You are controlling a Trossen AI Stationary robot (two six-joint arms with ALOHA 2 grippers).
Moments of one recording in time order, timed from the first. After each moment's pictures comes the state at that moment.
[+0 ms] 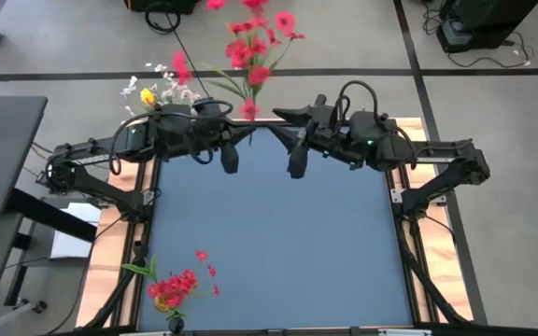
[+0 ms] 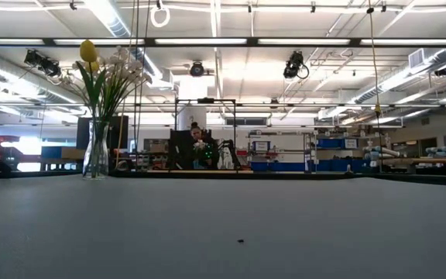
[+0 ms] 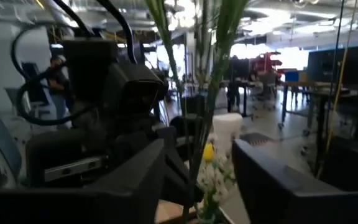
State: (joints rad) left arm 0.09 1.28 1.51 -0.38 -0.28 -0.17; right arm 0.00 1.45 1.53 0.08 0.38 0.01
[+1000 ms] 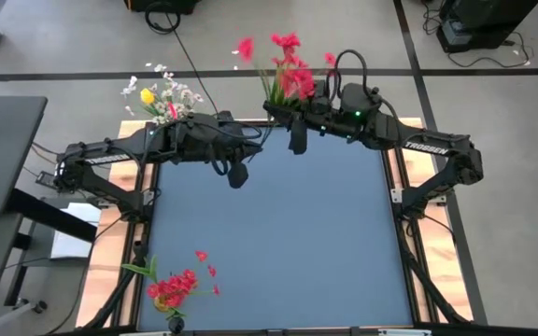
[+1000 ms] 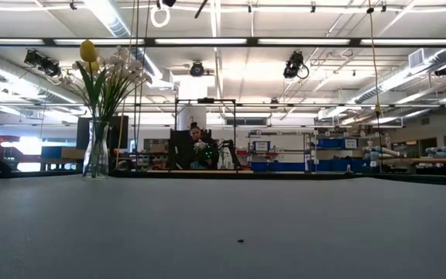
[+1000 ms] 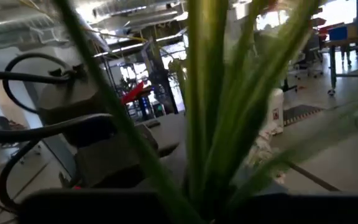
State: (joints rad) left arm 0.09 1.36 1.51 -0.56 -0.18 -0.07; right arm -0.20 1.49 1.58 0.02 0.05 0.26
